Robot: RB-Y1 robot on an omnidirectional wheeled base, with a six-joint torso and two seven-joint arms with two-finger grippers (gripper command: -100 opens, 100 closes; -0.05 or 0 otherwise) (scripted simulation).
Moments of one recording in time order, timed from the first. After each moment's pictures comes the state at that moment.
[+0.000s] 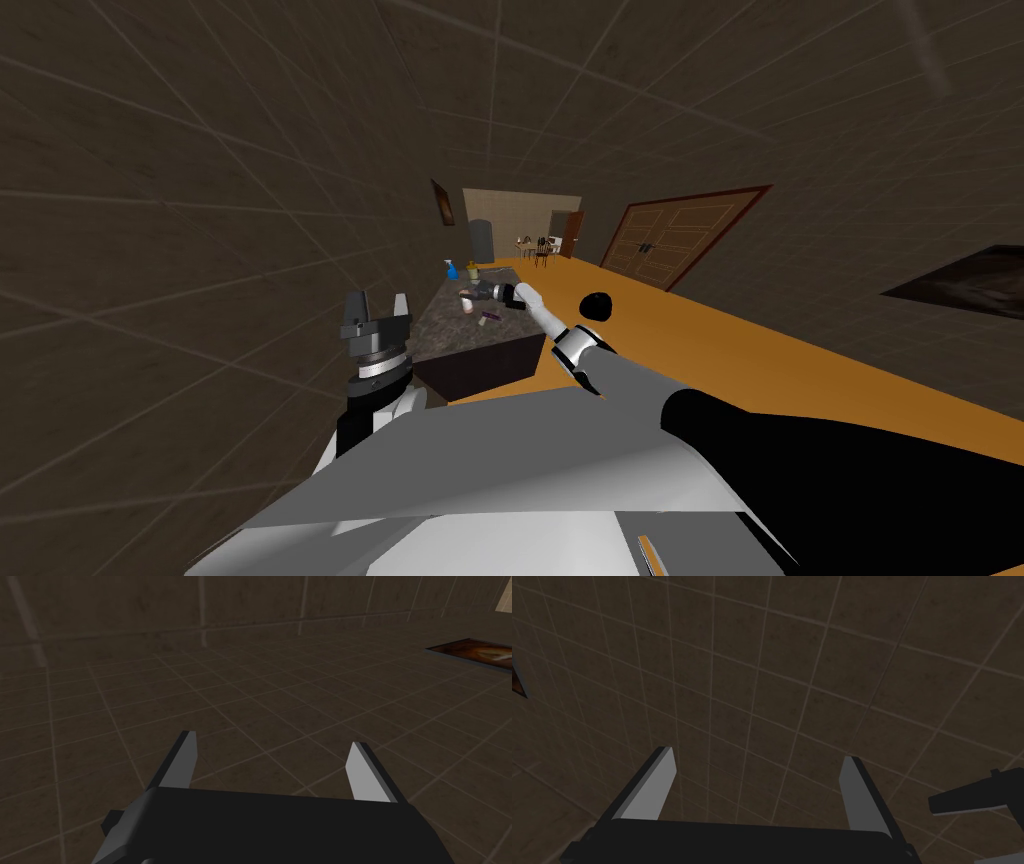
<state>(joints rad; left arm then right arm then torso) 0.51 0.01 0.00 -2.34 -0.01 -0.63 0.06 -0.84 -0.17 0.36 -1.14 1.27 -0.76 -0.19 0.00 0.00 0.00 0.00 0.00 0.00</state>
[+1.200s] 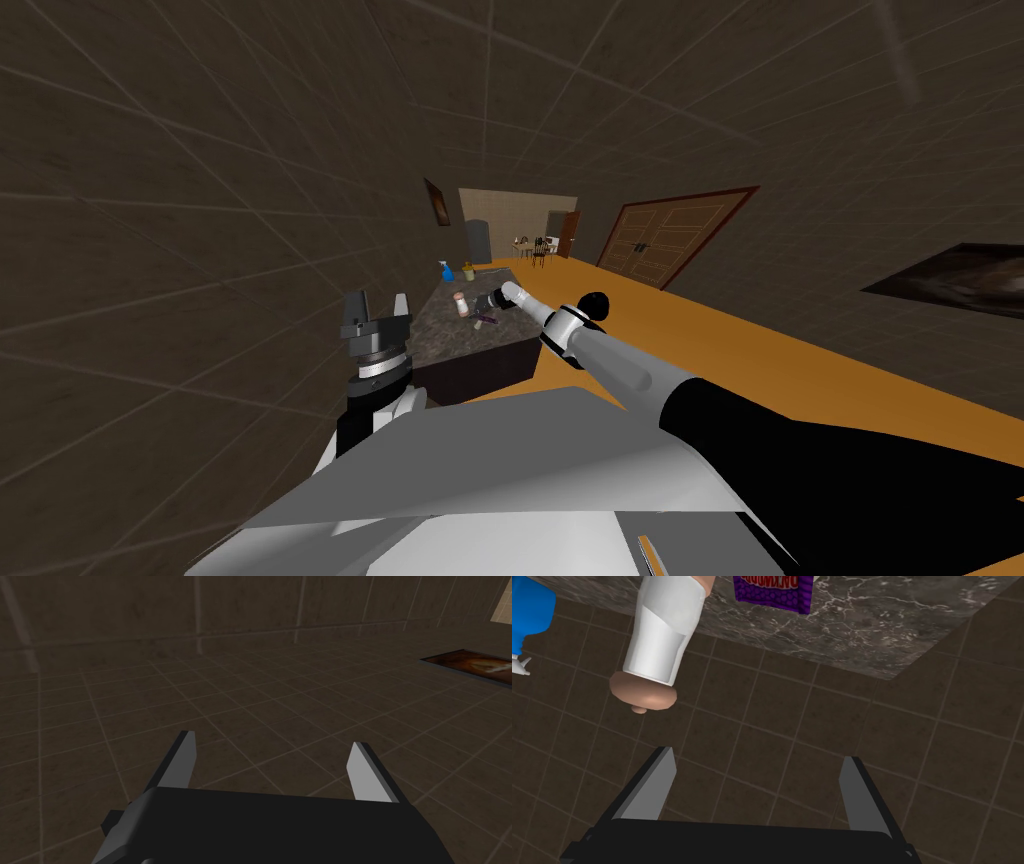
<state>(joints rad) 0.51 0.01 0.00 -2.34 -0.01 -0.63 0.06 -1.12 -0.13 0.54 -0.69 1.56 -0.91 -0.18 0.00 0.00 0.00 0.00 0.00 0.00</state>
